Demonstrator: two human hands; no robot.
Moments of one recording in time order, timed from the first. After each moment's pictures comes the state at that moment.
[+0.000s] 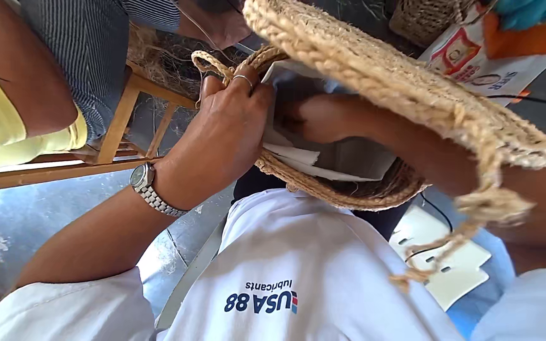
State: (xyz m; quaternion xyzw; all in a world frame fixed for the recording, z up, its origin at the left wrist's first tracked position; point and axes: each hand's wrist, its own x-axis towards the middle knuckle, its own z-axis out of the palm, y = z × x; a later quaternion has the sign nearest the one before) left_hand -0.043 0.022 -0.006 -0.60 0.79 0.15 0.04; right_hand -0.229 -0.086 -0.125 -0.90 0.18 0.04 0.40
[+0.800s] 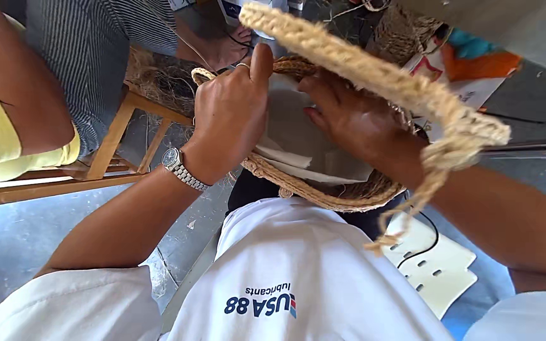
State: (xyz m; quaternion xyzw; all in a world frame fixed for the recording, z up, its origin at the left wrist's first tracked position) left_hand -0.058 -0.007 -0.019 -0.67 0.74 0.02 -0.03; right_hand -0.270 -0.062 -0.087 -0.94 0.31 -0.17 0.04
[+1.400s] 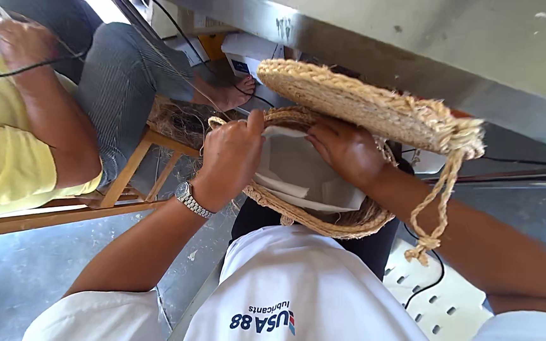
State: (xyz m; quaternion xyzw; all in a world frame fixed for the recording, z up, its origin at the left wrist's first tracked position) left_hand -0.044 -0.006 -0.018 -0.66 0.75 0.04 -0.07; right_hand -0.274 -0.074 -0.084 -0.91 0.33 -0.23 0.05
